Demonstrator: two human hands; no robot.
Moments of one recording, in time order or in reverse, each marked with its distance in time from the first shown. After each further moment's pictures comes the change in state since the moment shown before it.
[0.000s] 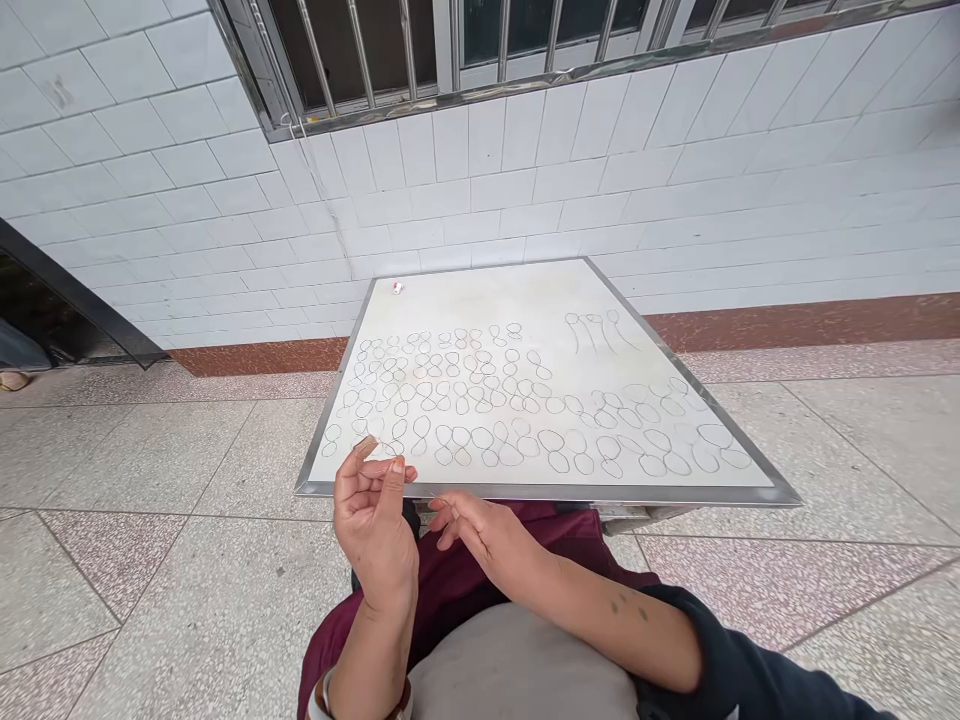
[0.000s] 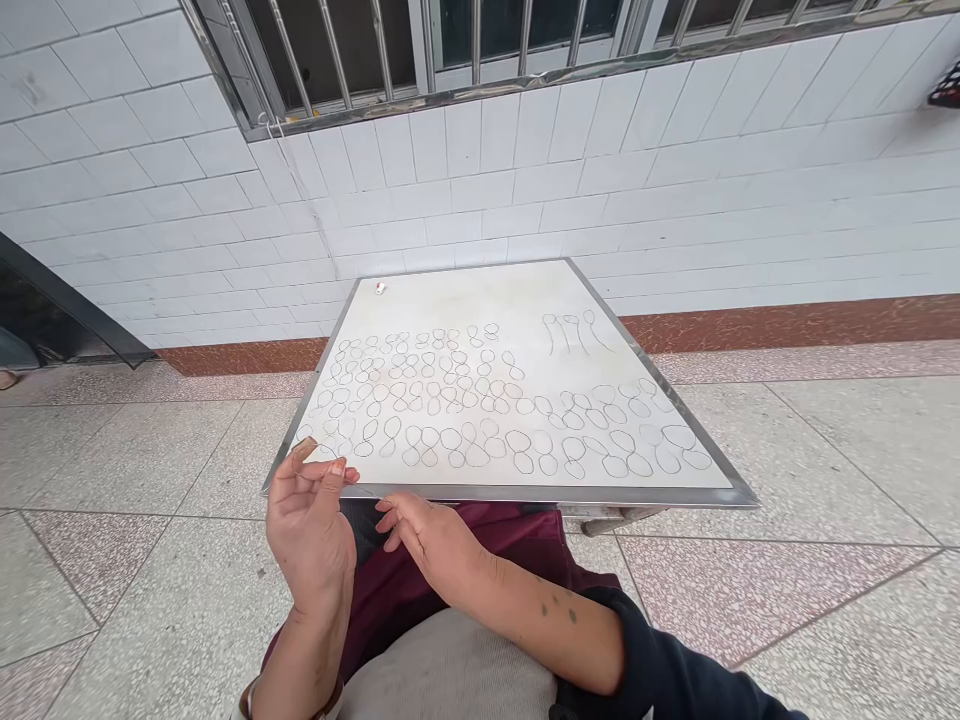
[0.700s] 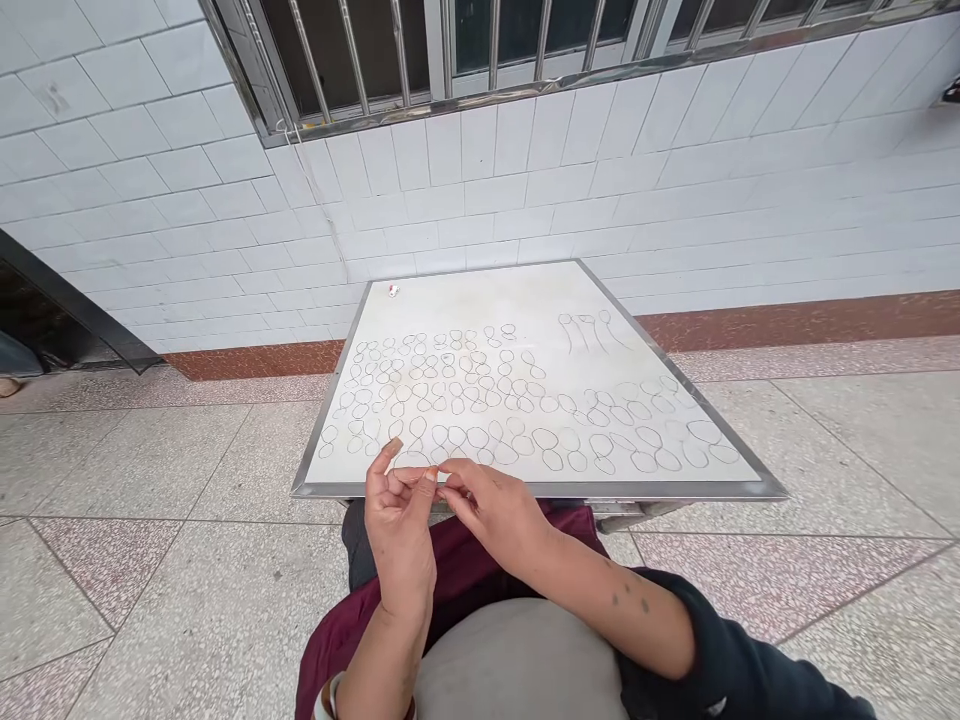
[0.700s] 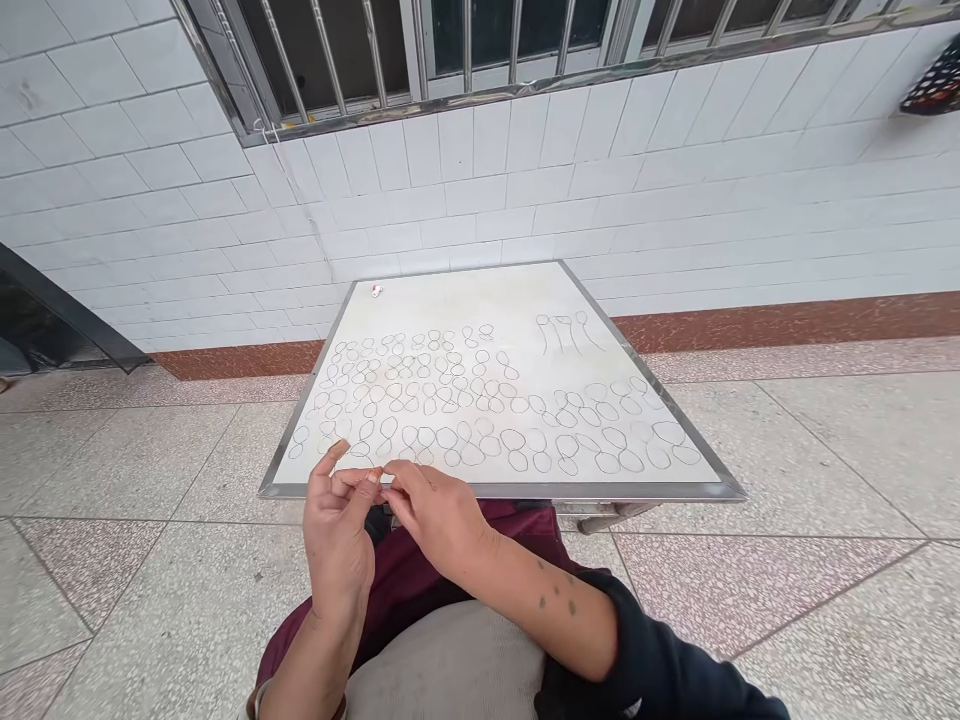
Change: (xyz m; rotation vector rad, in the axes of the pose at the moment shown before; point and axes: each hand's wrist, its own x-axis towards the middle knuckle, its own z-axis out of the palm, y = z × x) left_hand -0.019 -0.010 0.001 -0.083 -0.210 -0.224; right_hand 0.016 -0.013 -0.015 -0.527 0.294 -0.095
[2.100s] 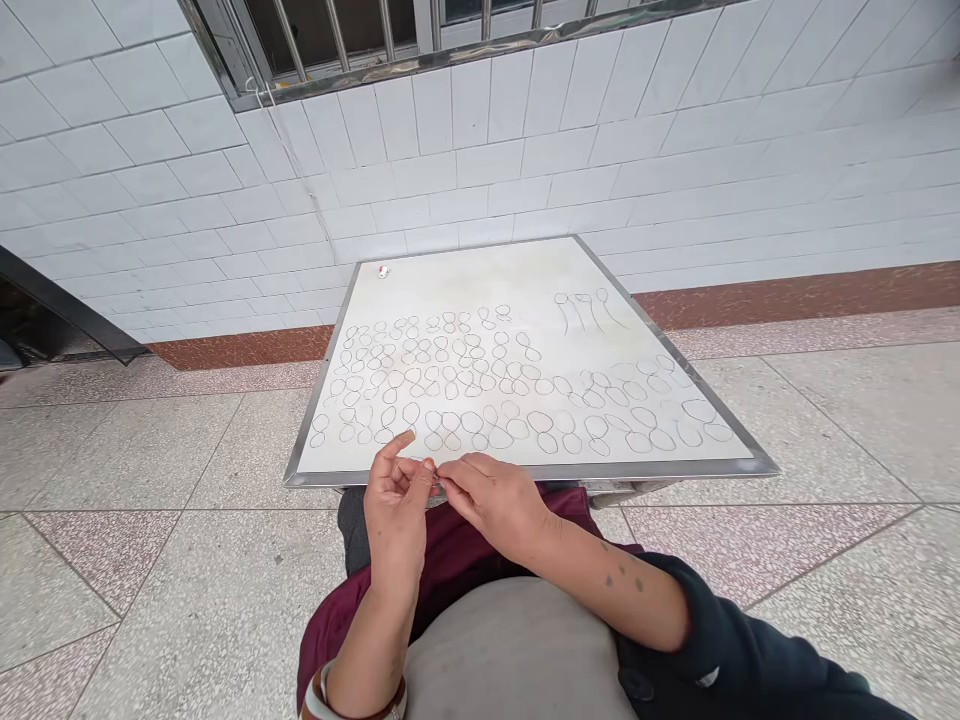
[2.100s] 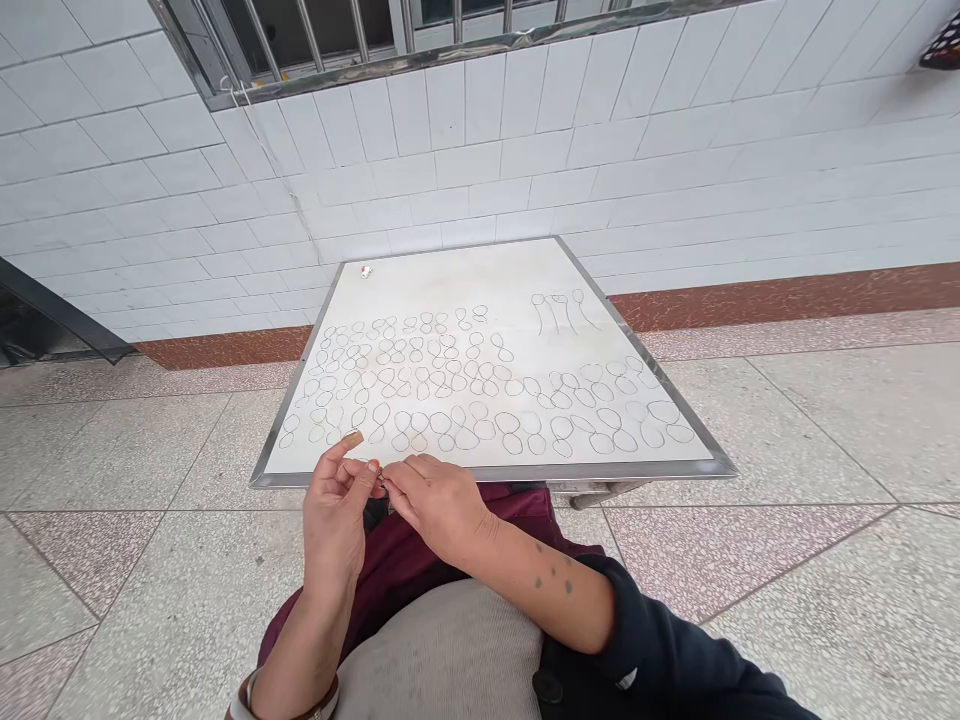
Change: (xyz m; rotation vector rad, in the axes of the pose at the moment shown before) left_hand 0.010 -0.012 -0.009 0.232 -0.104 -0.080; right_hand -0.007 0.017 0.006 -0.204 0.133 -0.192
